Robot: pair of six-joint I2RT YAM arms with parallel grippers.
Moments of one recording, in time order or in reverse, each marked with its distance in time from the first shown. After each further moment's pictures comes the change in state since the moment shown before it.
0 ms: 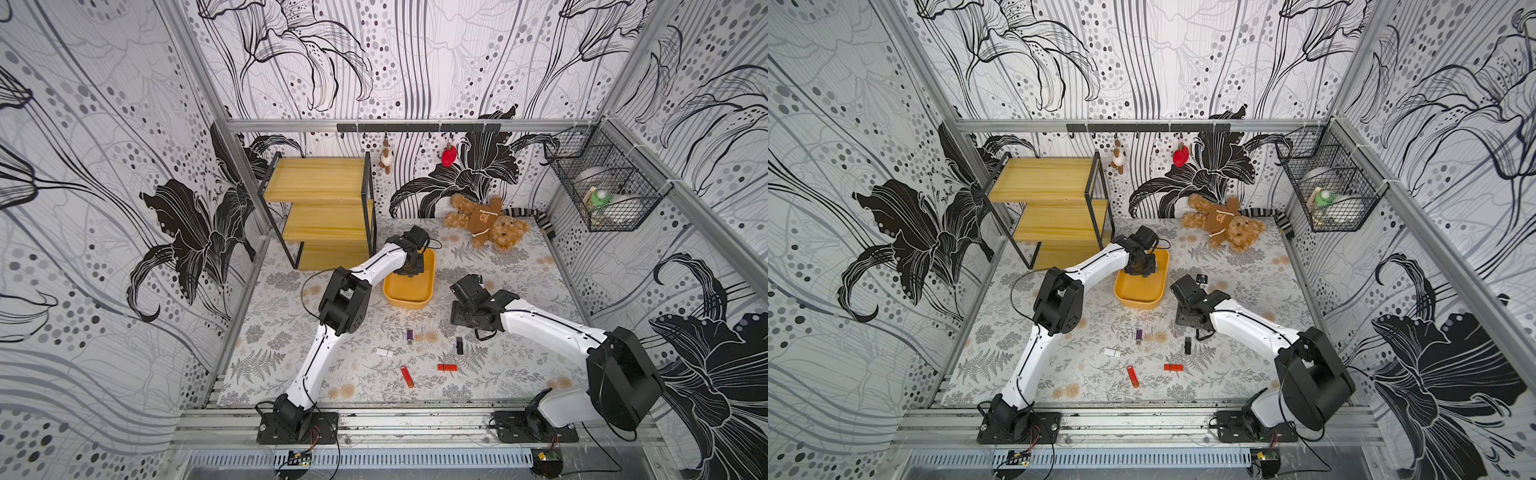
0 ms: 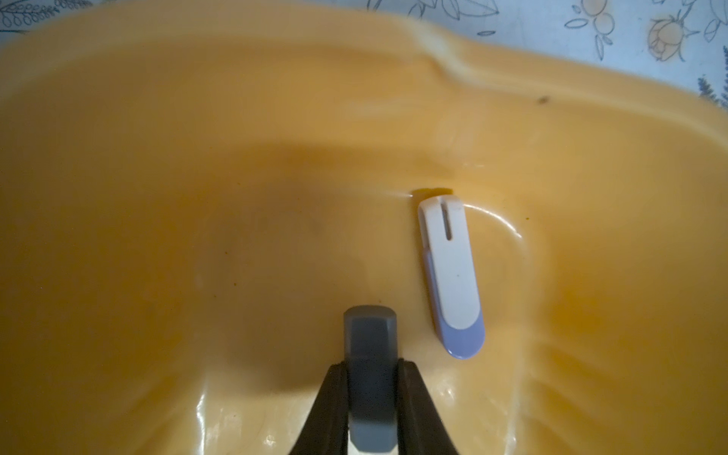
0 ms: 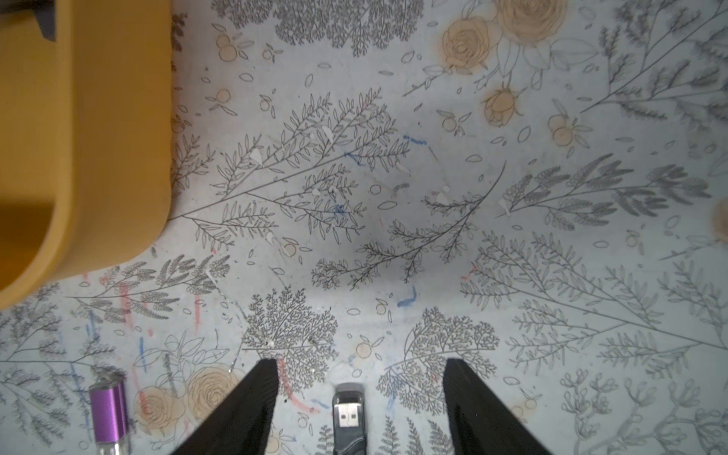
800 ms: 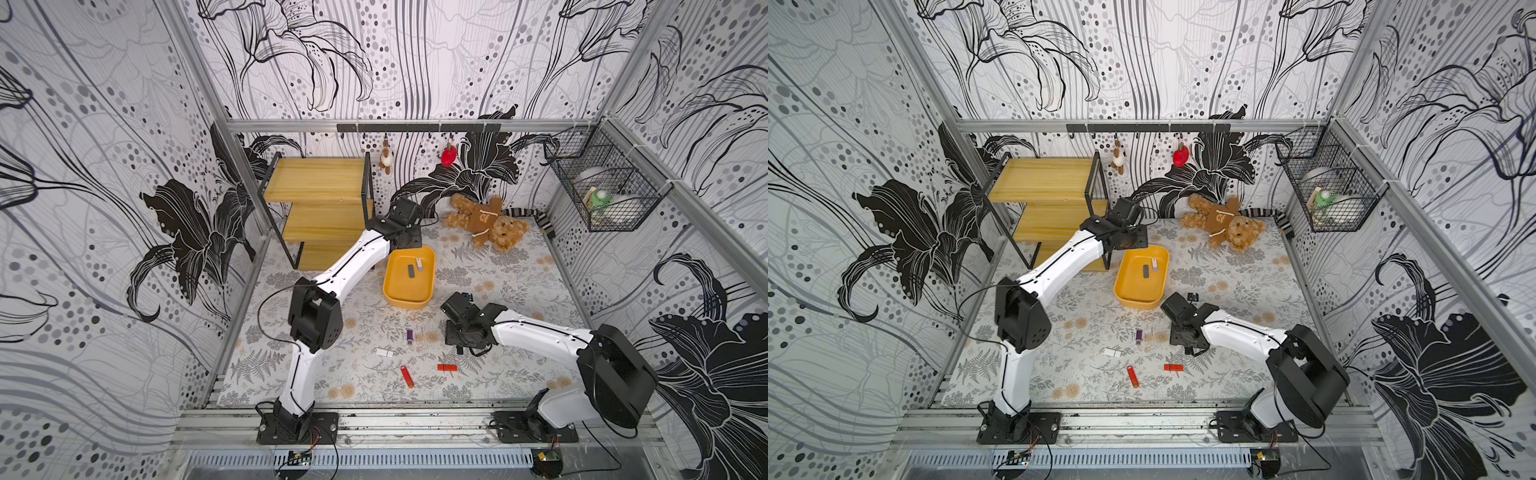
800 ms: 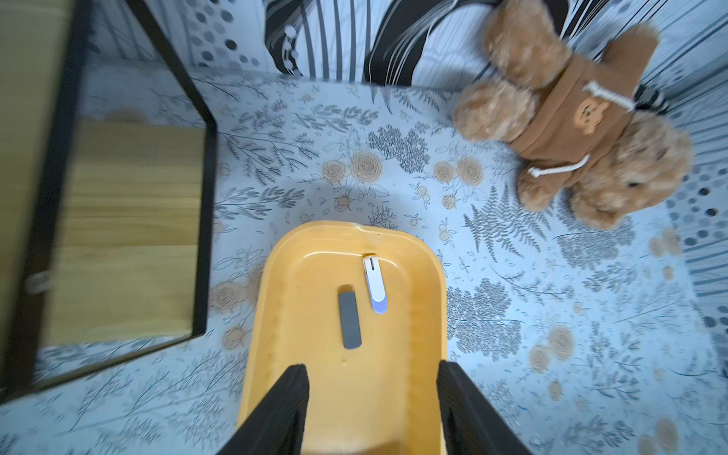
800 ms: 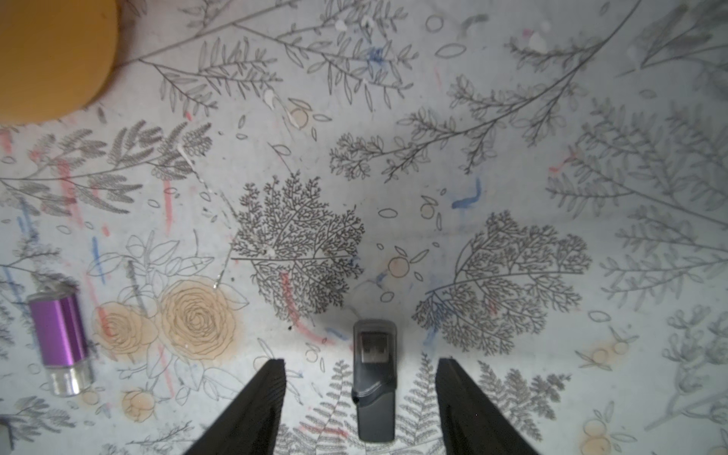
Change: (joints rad) left arm 0.000 -0.443 -0.135 0.004 -0.068 0.000; right arm 0.118 0.034 -0.080 0.008 -0.077 0.082
